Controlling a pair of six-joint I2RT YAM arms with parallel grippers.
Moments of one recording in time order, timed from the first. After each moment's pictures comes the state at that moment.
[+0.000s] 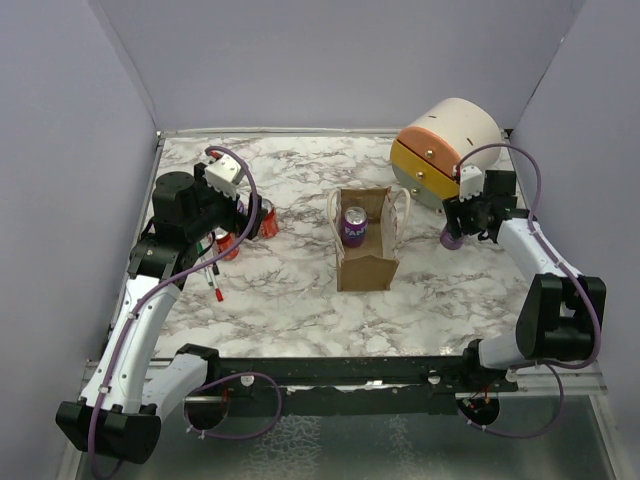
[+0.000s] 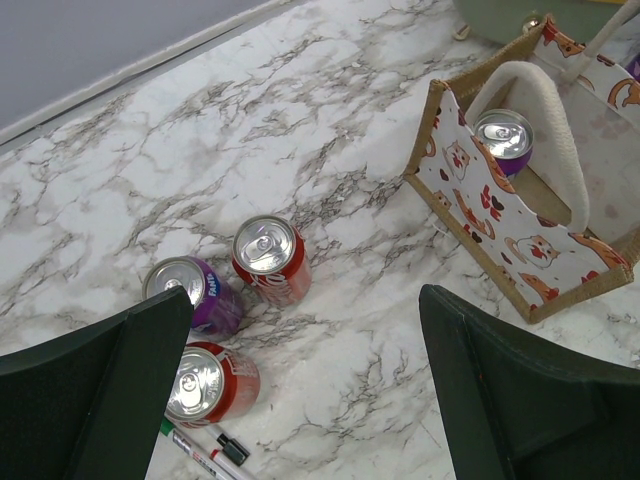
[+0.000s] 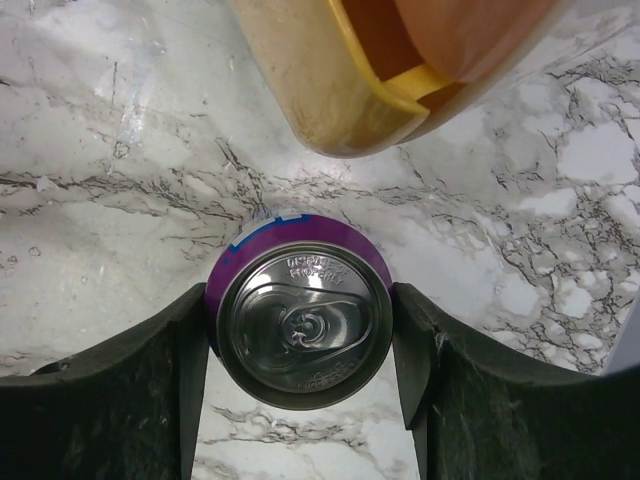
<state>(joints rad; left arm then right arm) -0.20 0.94 1.06 -0.46 0.34 0.15 -0.07 1.44 0.95 -0.35 -0.15 -0.41</state>
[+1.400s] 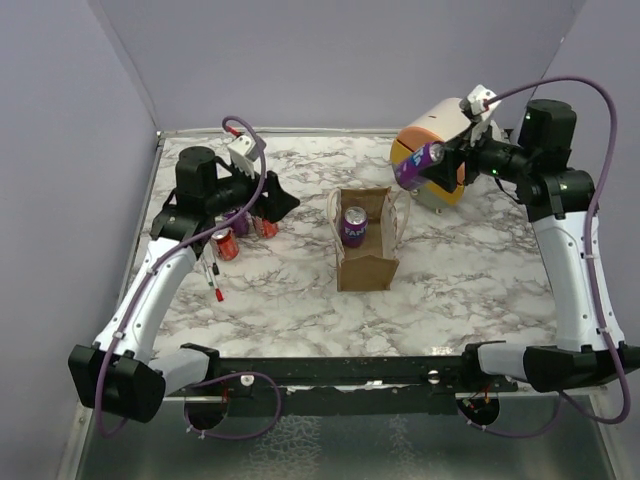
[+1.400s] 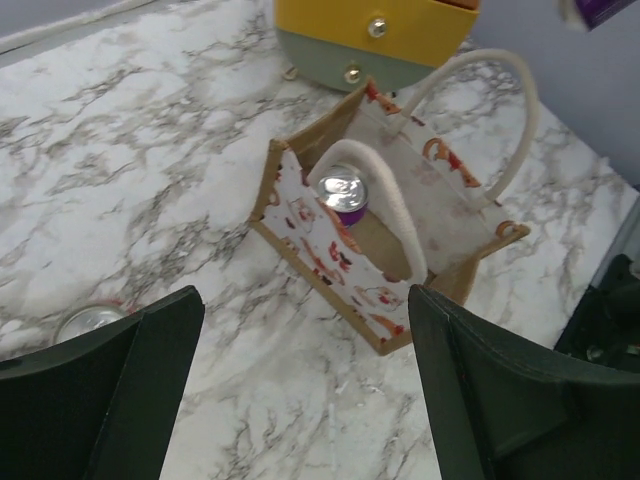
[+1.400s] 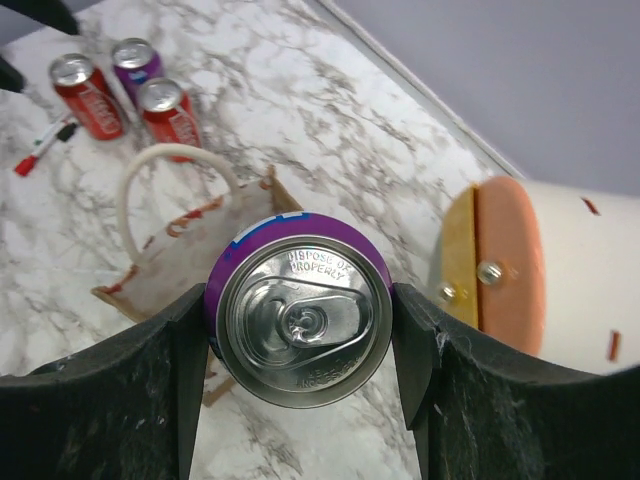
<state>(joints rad) -0.22 1.13 1.12 -0.34 0.62 -0.08 0.04 1.26 1.62 -0.75 -0.68 -0.35</state>
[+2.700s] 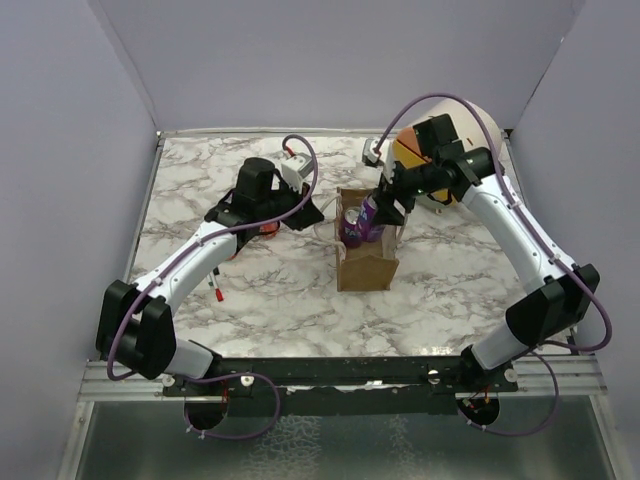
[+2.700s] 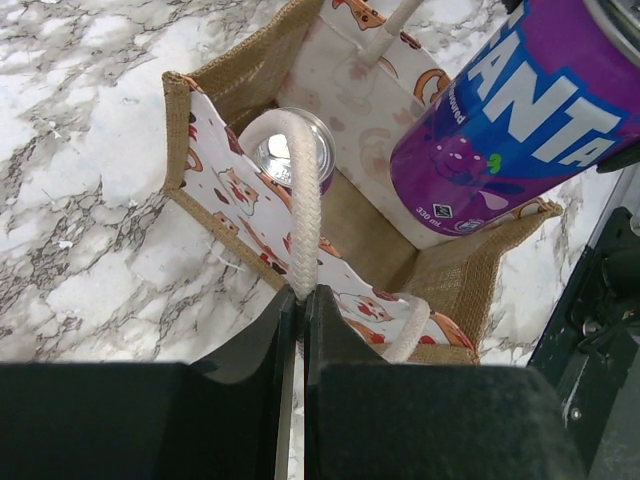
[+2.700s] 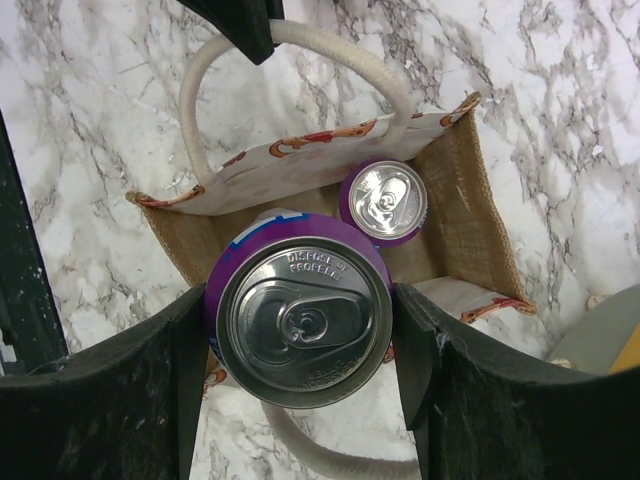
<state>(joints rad) -0.46 1.41 1.08 -0.17 0.55 -0.15 0.42 1.56 1.66 -0.98 -0.63 -0.69</state>
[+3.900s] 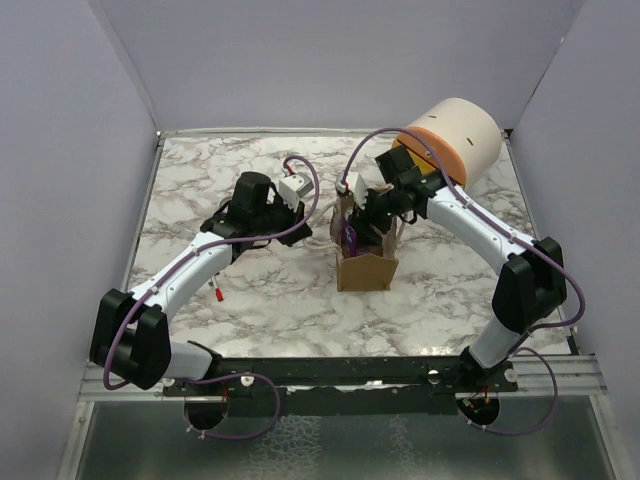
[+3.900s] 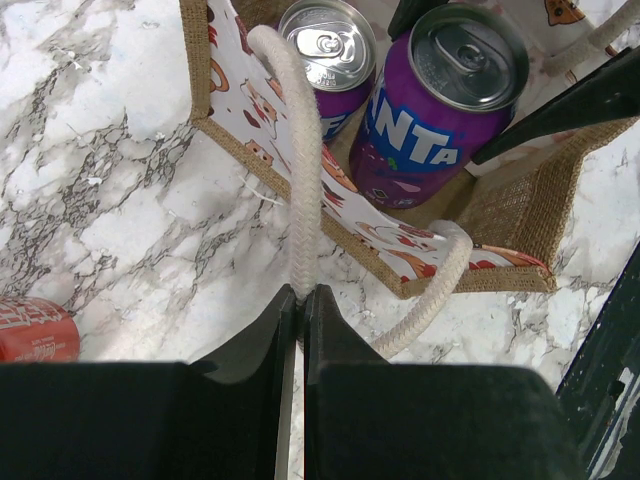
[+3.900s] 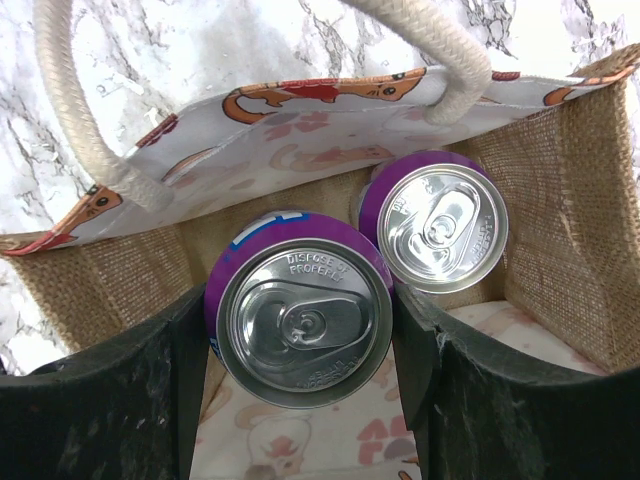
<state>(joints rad) -0.44 1.34 0.96 -0.23 0.51 0.03 0.53 1.68 1.44 -0.77 -0.49 -0.64</state>
